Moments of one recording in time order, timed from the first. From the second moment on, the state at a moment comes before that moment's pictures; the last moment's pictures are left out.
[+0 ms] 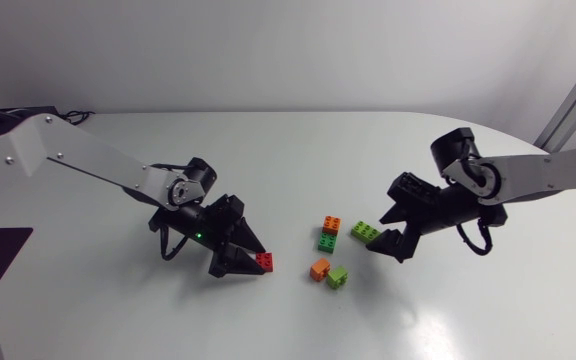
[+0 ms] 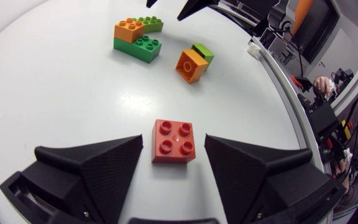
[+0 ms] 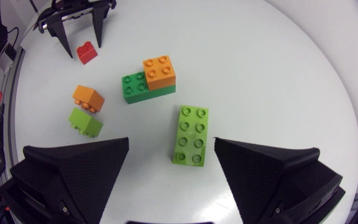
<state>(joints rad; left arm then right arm) -0.31 2.08 1.10 -0.42 0.87 1.03 0.09 1.65 0.89 -0.33 -0.45 -0.78</state>
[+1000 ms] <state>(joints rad) -0.36 1.73 1.00 -0.49 0.86 0.97 0.07 0.95 0.53 -0.99 -0.11 -0.78</state>
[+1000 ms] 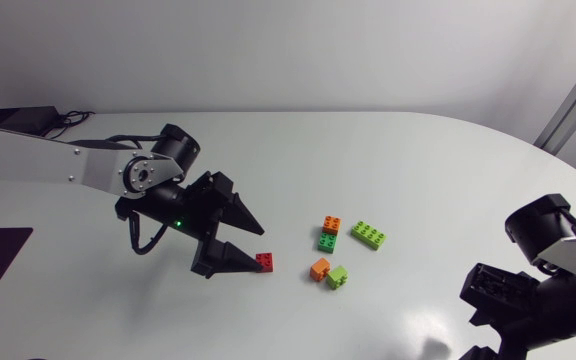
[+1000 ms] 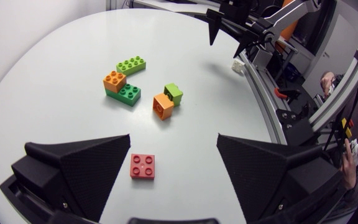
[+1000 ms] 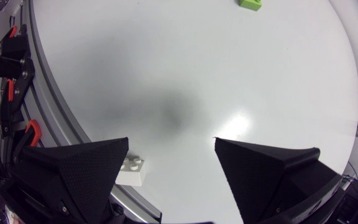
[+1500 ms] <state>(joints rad) -0.36 1.73 1.00 -0.49 0.86 0.96 0.18 1.12 0.54 -1.05 -0.04 -0.69</state>
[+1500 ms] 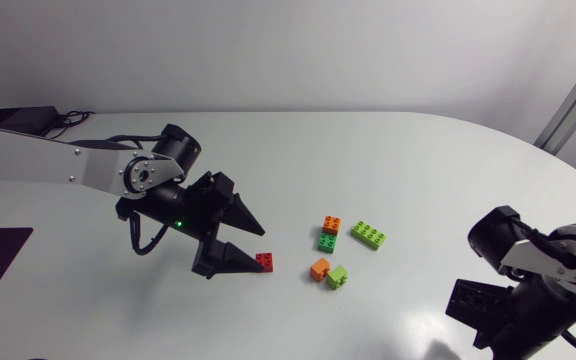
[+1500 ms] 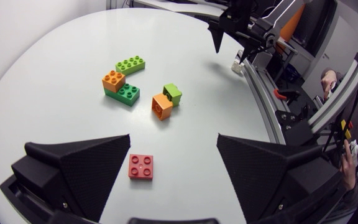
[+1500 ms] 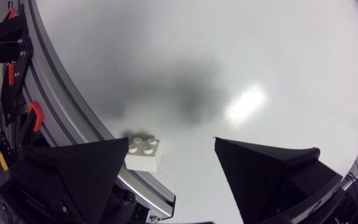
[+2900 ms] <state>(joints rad) -0.37 1.73 1.00 -0.47 0.86 0.94 0.35 1.27 0.53 -1.07 0.04 -0.62</state>
